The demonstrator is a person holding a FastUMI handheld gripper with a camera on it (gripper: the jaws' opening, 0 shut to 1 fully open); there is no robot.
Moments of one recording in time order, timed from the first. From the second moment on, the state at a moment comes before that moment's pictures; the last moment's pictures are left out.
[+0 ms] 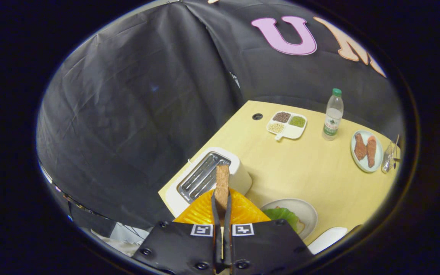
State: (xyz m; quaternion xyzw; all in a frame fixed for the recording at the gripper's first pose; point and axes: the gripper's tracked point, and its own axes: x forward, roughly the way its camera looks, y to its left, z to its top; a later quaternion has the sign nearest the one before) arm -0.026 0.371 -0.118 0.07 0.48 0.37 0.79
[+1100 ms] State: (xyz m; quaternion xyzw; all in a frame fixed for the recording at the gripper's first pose) arm -0.053 0.285 -0.214 0.14 0.54 0.28 0.78
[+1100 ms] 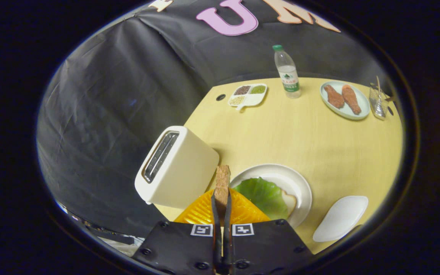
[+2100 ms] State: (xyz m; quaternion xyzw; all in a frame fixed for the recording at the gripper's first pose) arm -0.061 0.222 -0.268 0.07 0.55 0.24 0.80
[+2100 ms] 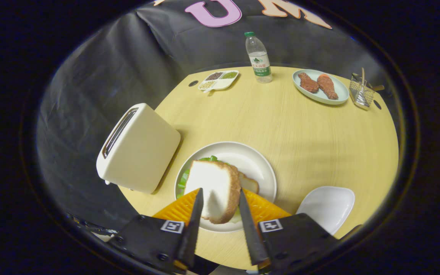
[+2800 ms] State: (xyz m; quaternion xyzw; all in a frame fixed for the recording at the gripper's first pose) arm -0.038 0.193 -0.174 0.11 0.39 0.24 0.88
